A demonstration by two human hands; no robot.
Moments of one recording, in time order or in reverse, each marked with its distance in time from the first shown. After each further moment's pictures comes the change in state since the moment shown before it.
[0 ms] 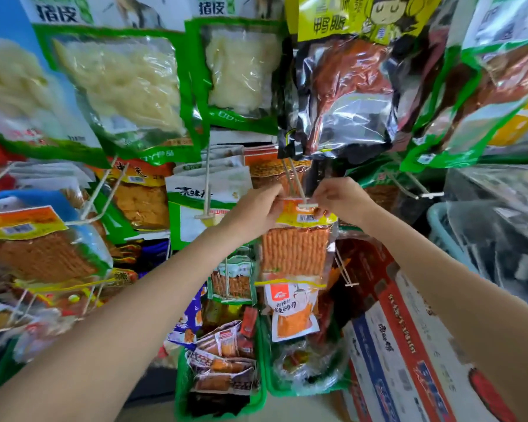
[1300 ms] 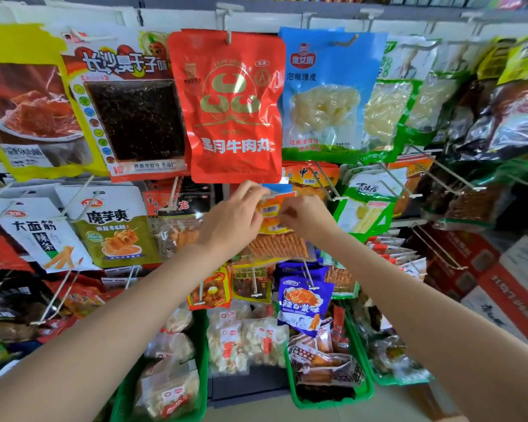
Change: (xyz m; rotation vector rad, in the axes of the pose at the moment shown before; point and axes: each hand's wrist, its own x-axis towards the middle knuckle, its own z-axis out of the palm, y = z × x) left_hand -0.292 -0.204 -0.274 0.304 0.215 0.086; right_hand -0.042 -0.330 0.314 -0.319 0.164 -0.319
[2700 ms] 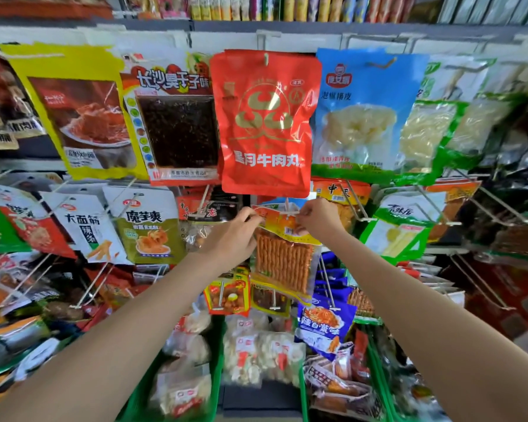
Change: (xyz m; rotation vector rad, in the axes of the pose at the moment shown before) left_hand -0.013 -0.037 0.003 0.141 -0.277 -0.184; right_hand 0.040 -0.009 0.008 0.317 -0.073 0.393
